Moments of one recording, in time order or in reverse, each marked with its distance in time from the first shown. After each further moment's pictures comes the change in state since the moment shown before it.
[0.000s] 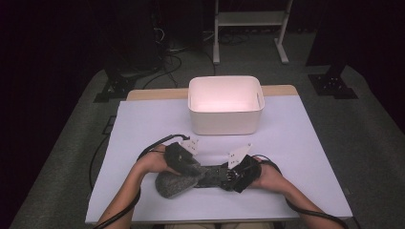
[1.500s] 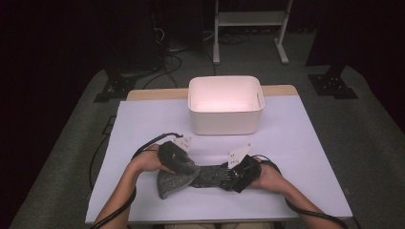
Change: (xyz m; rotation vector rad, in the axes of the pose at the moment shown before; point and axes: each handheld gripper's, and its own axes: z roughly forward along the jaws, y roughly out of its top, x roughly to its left) left arm 0.012 -0.024 -0.008 -0.027 -0.007 -0.067; right arm 0.001 0.001 0.000 -0.006 -0.006 0.006
